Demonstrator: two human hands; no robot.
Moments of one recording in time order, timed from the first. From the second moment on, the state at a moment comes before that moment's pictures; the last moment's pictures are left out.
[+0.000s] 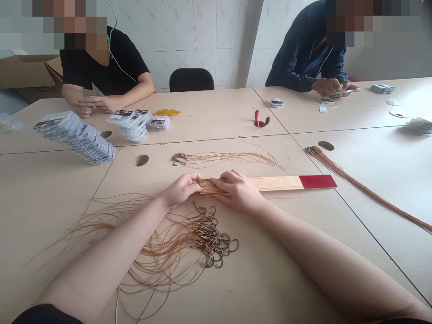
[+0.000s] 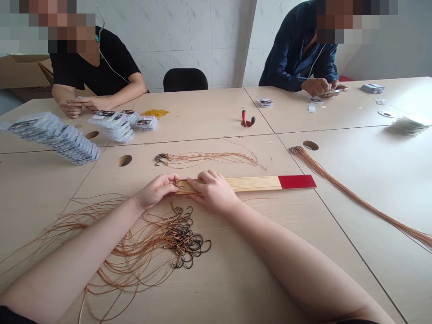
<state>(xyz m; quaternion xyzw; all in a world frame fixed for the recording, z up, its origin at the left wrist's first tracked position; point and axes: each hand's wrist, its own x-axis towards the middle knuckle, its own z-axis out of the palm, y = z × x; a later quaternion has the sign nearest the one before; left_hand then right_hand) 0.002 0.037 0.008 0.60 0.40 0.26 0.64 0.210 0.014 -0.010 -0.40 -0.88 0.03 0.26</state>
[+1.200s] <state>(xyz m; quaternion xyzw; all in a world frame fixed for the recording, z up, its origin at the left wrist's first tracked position) 0.003 0.036 0.010 0.60 0.41 0.25 0.64 0.209 0.013 -0.007 -0.41 -0.87 0.05 0.27</state>
